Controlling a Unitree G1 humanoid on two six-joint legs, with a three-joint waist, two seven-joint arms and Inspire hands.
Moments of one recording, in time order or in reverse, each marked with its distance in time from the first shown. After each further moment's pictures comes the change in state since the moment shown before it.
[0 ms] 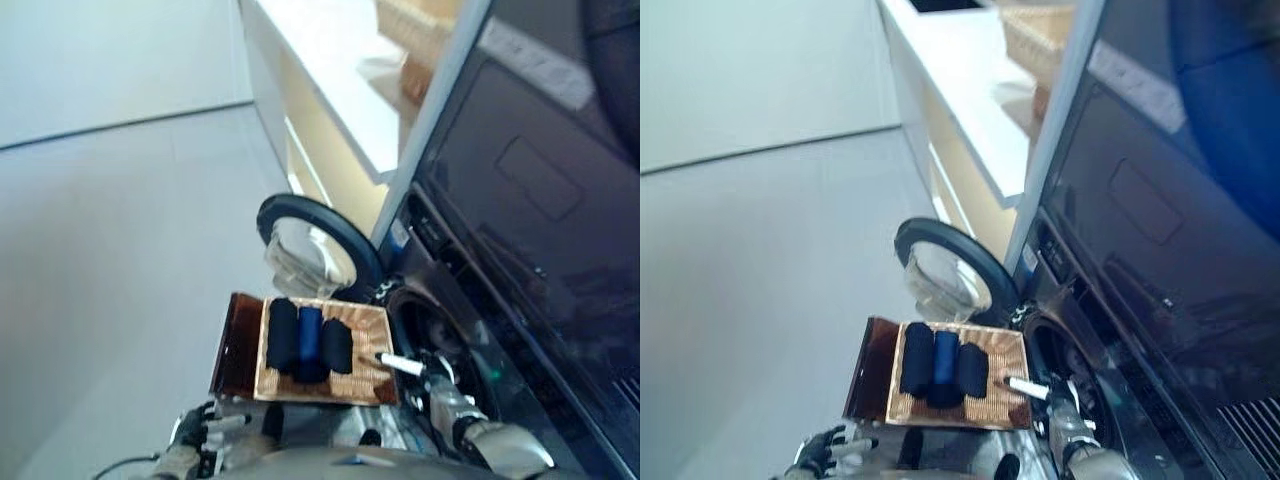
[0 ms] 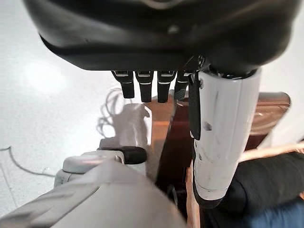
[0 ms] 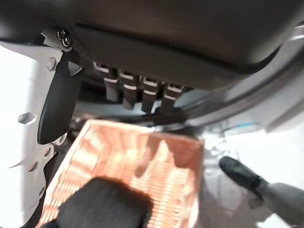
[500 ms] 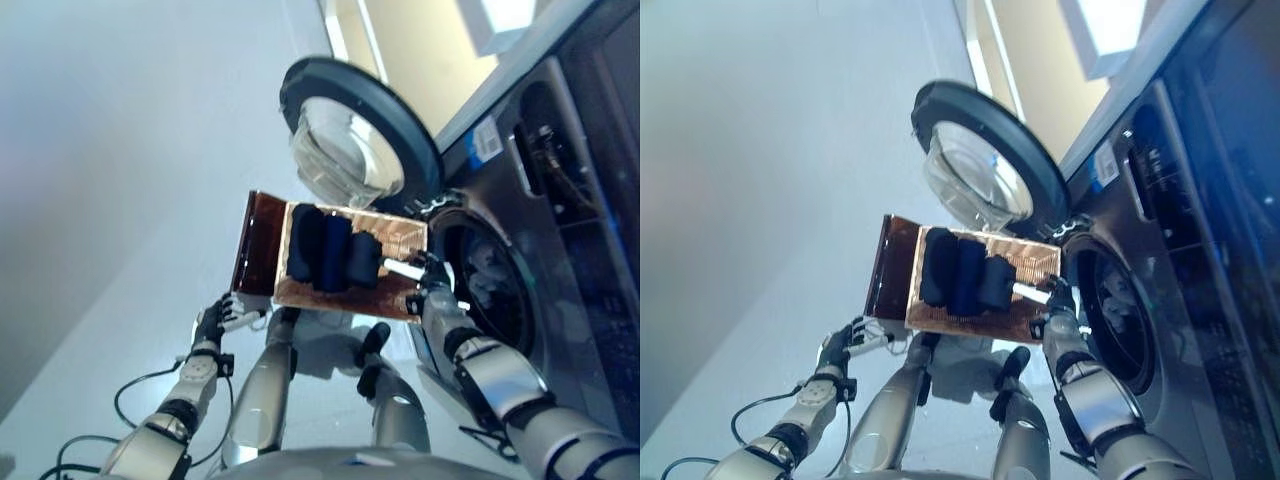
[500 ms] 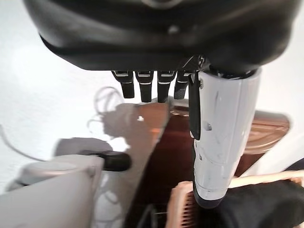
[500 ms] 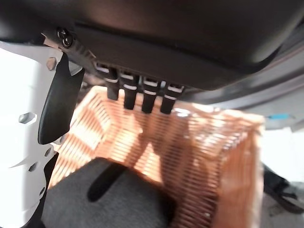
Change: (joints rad) left arm -0.151 0.060 -0.039 -0.336 -0.124 -0.085 0.066; right arm -0.370 -0.049 0.041 0.029 0.137 -0.032 -0.115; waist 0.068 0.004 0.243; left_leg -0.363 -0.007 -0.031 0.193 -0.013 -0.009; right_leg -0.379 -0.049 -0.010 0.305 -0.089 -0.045
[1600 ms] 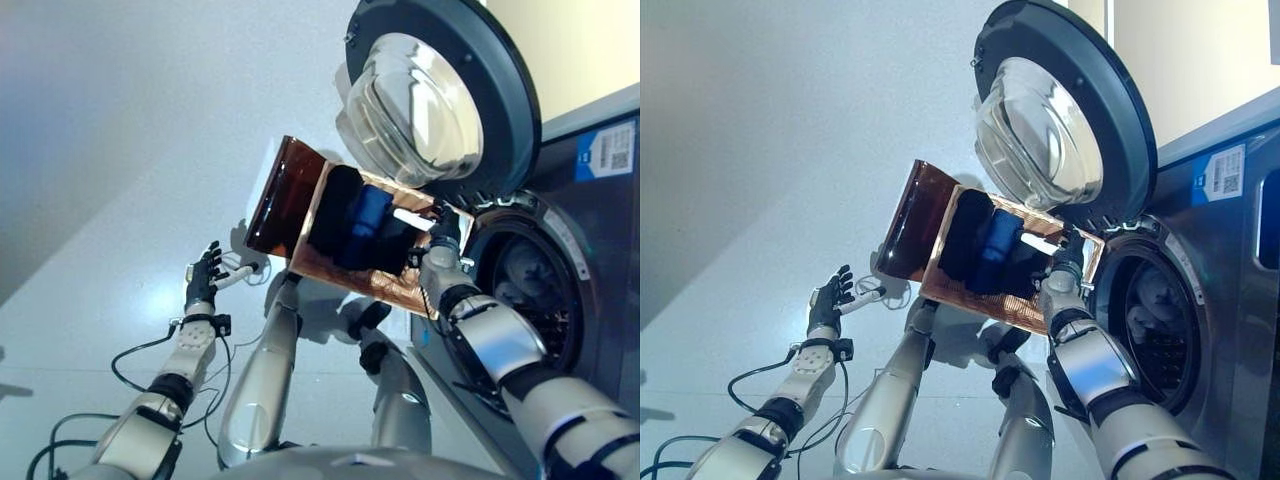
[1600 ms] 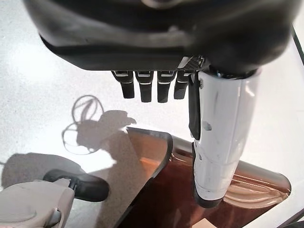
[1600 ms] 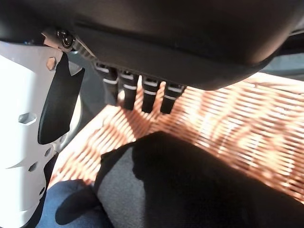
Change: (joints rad) left arm -0.064 0.040 -0.008 -0.090 -0.012 -0.050 0.112; right arm -0.172 -0.007 0.033 0.060 0.056 -0.081 -0.124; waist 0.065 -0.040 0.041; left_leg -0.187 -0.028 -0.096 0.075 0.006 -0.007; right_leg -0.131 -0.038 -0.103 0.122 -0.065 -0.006
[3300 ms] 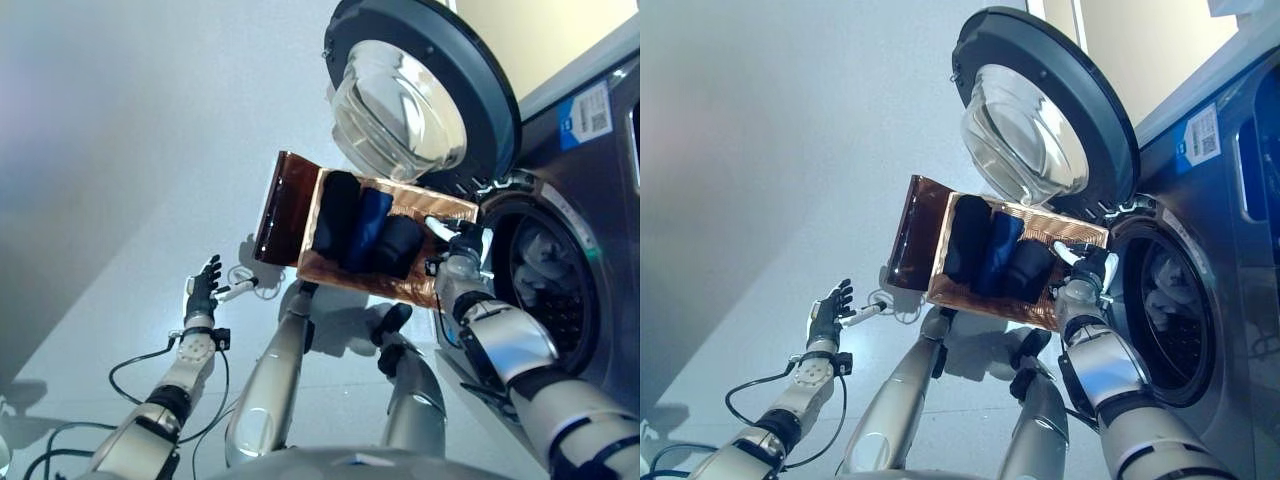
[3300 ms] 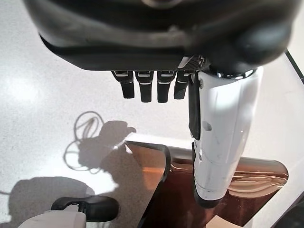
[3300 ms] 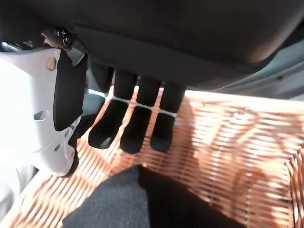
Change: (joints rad) left arm 0.049 0.004 -0.040 0.008 0.020 -0.001 0.018; right arm 0.029 -0.050 -0.056 0.053 -0.034 0.008 -0.041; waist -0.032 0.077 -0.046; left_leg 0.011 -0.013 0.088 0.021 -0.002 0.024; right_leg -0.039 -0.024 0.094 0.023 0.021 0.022
